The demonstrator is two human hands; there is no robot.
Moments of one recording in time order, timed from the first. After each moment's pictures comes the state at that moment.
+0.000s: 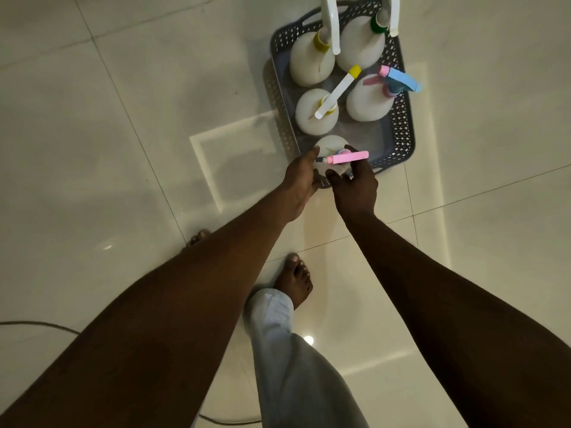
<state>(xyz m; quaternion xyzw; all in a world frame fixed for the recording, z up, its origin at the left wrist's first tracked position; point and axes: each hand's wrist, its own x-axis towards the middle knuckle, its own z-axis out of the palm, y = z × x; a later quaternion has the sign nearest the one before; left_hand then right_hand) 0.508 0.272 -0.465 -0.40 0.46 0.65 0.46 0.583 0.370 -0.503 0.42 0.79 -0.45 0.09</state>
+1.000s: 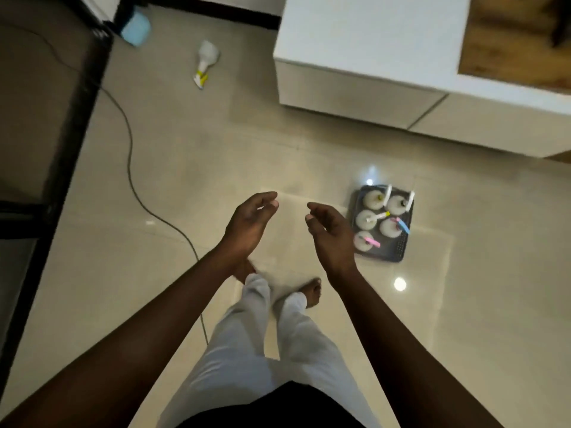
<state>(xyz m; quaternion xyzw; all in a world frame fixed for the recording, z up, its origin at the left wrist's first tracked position) 0.590 -0.023 0.097 -0.32 0.72 0.60 0.15 0.571 0.152 0.056 0.15 0.75 -0.60 0.22</state>
